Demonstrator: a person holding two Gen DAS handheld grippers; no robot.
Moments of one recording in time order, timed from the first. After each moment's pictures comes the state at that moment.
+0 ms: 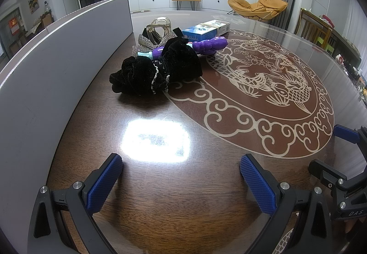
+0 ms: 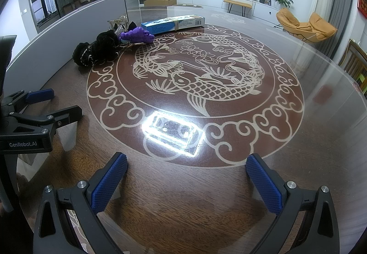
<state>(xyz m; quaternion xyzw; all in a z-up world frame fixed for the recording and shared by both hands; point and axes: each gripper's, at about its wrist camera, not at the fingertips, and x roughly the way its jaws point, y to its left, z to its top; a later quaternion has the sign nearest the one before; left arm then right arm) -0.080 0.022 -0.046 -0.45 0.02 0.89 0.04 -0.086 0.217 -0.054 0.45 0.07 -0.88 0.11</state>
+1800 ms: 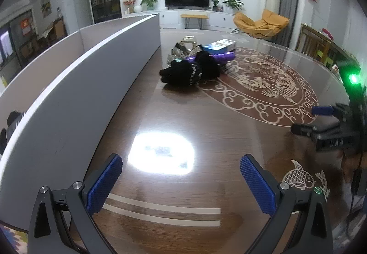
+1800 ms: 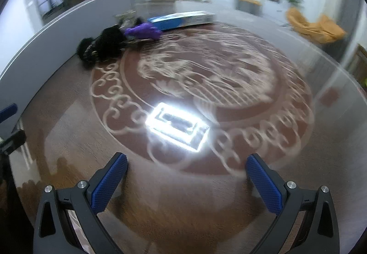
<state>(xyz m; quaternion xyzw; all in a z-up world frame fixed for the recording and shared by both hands) 0.003 -0.027 -0.018 -0.40 0.00 0.91 0.02 -0.110 0.202 -0.053 0.47 0.08 -0.86 0.15</state>
